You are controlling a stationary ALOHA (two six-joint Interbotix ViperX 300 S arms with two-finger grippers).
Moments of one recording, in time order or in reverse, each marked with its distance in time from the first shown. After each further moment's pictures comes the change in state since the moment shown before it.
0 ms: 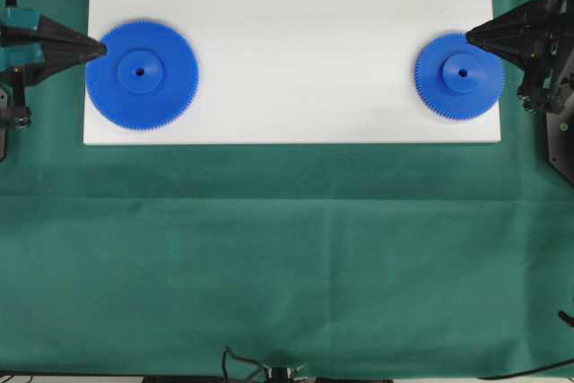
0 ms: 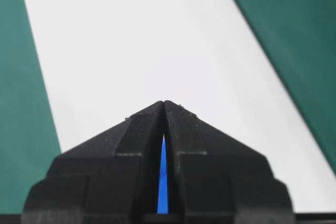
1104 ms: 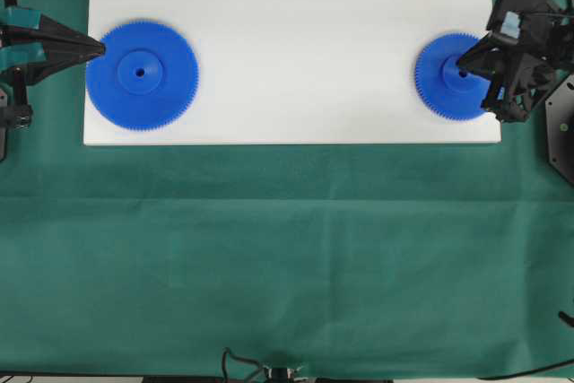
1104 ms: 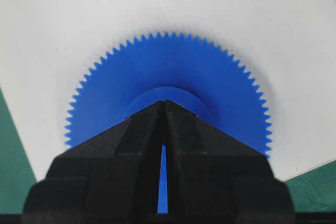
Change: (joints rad) left arm 0.005 0.000 0.000 -0.002 0.018 -0.003; right arm -0.029 0.333 0.034 -0.012 -0.021 0.000
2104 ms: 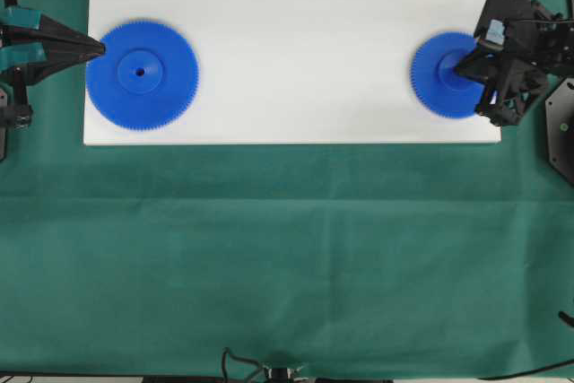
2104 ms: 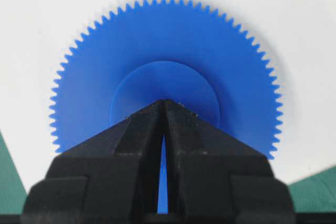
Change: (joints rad) left arm 0.002 0.000 0.002 0.000 0.002 -0.002; right arm -0.003 0.115 0.003 0.000 -0.014 0.002
